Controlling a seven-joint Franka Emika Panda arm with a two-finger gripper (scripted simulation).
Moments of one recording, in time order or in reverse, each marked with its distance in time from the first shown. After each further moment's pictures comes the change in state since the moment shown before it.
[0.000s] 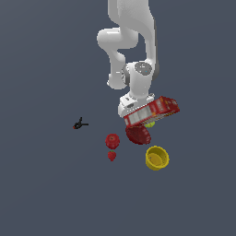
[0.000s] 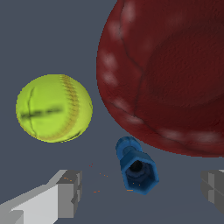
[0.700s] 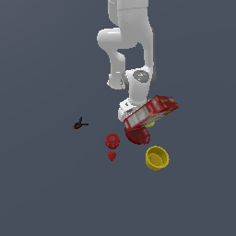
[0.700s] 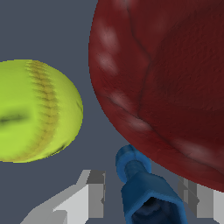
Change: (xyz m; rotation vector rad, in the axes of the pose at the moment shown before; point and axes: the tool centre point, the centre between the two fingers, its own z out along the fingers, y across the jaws) arm 0.001 0.002 0.035 -0.002 0.006 0.002
